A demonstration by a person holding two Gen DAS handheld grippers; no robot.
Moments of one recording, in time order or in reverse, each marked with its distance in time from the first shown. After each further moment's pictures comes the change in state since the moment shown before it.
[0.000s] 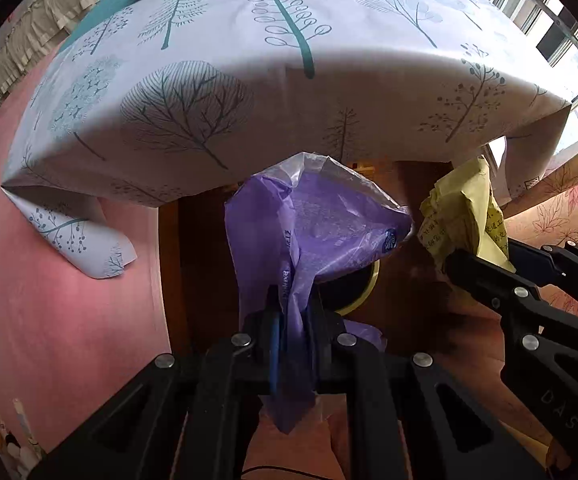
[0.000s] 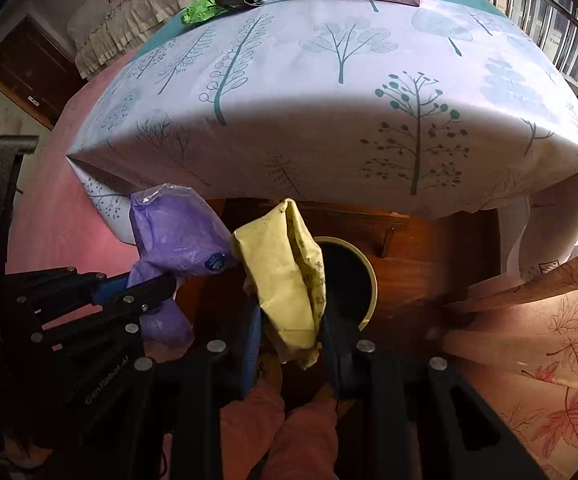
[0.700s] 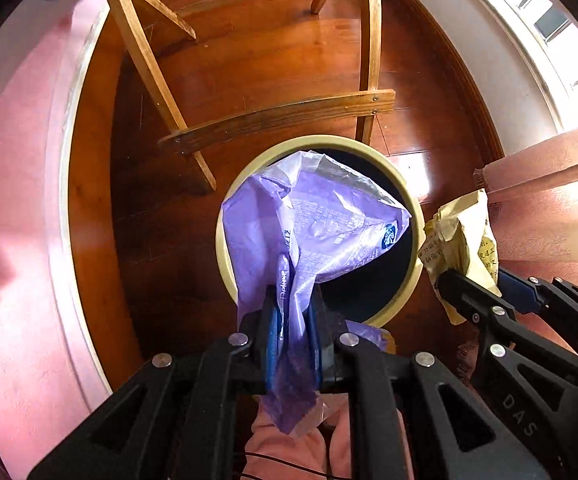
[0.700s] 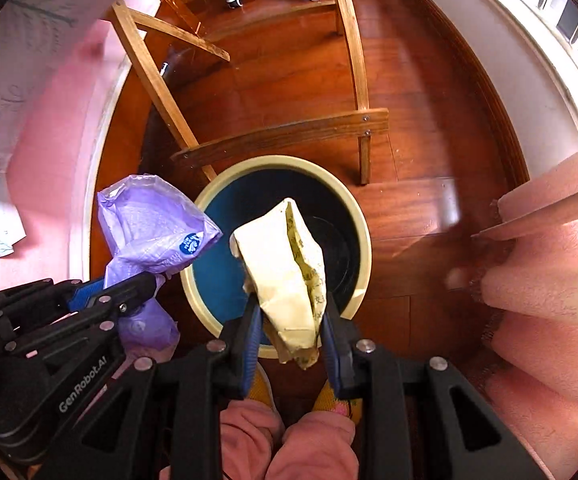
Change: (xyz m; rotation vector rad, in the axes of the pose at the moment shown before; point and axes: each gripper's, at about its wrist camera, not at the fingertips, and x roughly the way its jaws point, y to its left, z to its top) left arm 0.235 -0.033 -0.012 0.064 0.145 -0.027; right arm 0.226 -0.090 -0.058 0.251 0.137 -0.053
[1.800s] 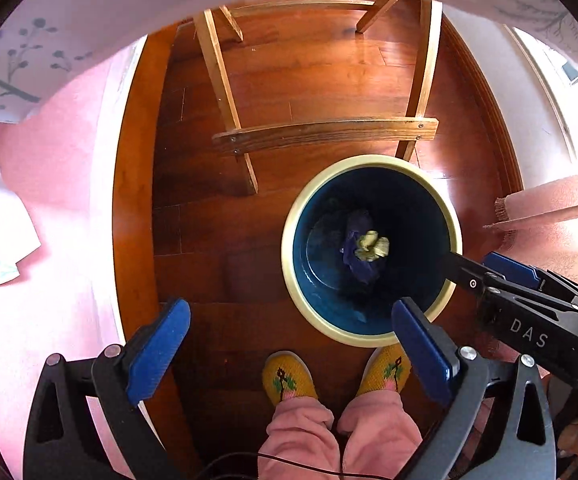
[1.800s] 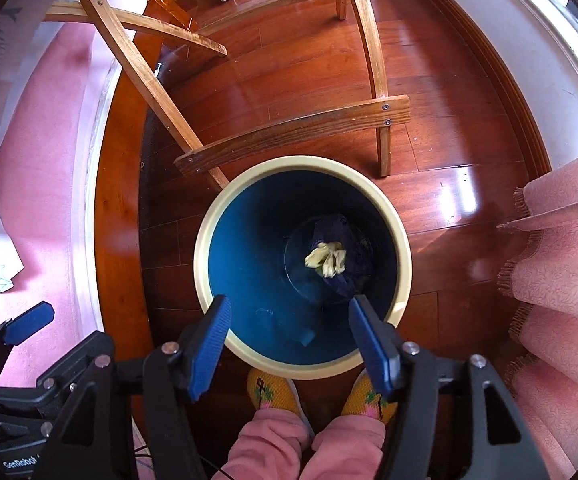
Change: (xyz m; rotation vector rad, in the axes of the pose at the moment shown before) left arm -0.024 0.083 -0.010 -0.110 -0.041 0.017; right arm 0.026 0.022 0.022 0.062 0.030 0.035
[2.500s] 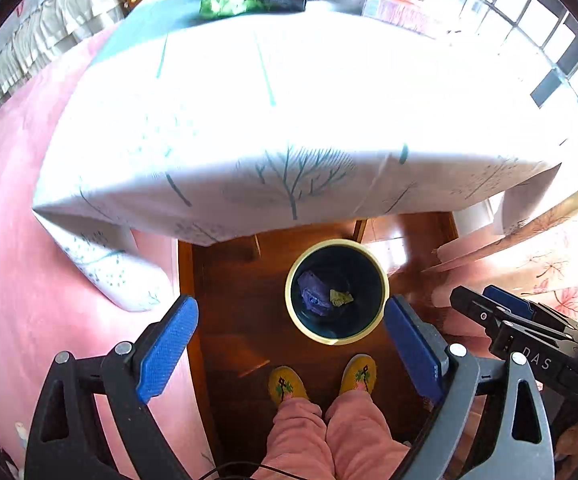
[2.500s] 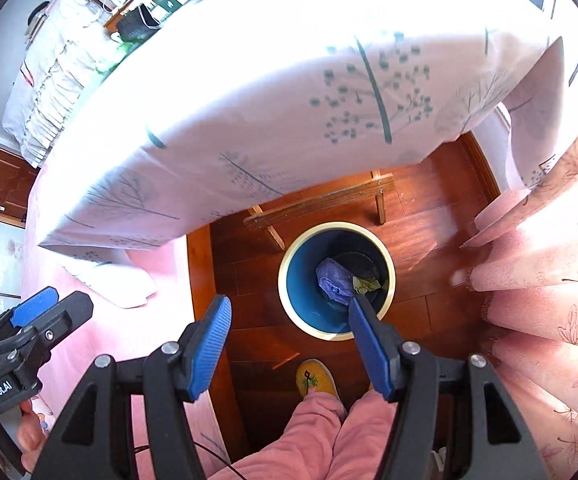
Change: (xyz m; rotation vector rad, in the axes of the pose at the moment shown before) left arm -0.270 0.031 0.007 0.044 -0.232 -0.084; right arm -0.252 0.066 -0.027 0.053 -0.193 0.048
